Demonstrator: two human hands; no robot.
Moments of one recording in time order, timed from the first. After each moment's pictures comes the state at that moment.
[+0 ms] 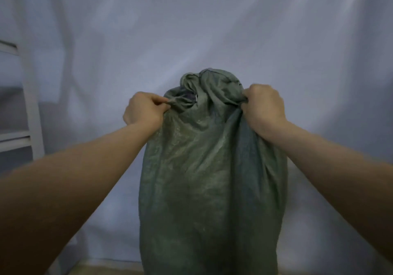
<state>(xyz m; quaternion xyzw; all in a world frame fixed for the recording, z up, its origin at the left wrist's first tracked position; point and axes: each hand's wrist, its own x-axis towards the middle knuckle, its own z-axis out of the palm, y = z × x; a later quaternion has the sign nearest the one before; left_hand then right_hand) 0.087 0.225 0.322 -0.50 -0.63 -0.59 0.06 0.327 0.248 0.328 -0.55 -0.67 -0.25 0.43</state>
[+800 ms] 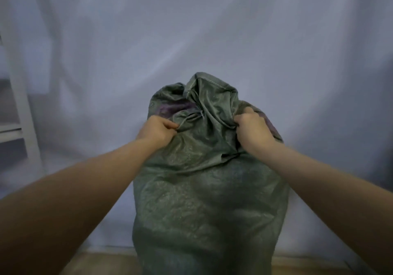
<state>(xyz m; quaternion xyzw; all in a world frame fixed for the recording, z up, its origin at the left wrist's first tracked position) 0.098 0.258 0.261 -0.60 -0.65 -0.46 -0.08 0.338 0.264 0.260 -0.54 -0.75 -0.14 0.35</state>
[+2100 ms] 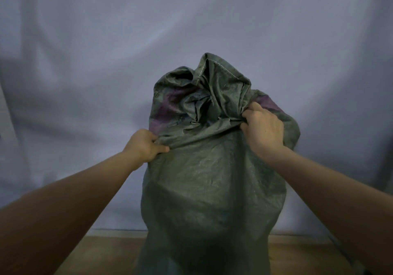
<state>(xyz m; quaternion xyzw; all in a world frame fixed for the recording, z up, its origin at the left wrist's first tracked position) 0.035 0.288 0.172 -0.60 -0.67 -0.40 -0.18 0.317 0.279 0.211 -0.59 -0.68 -0.26 0.34</state>
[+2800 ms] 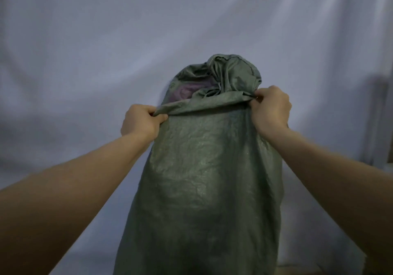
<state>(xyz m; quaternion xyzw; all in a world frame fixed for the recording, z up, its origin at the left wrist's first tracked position) 0.060 0.335 0.279 -0.56 -0.56 -0.59 -0.10 0.328 0.293 0.313 -0.60 -0.54 -0.17 0.57</state>
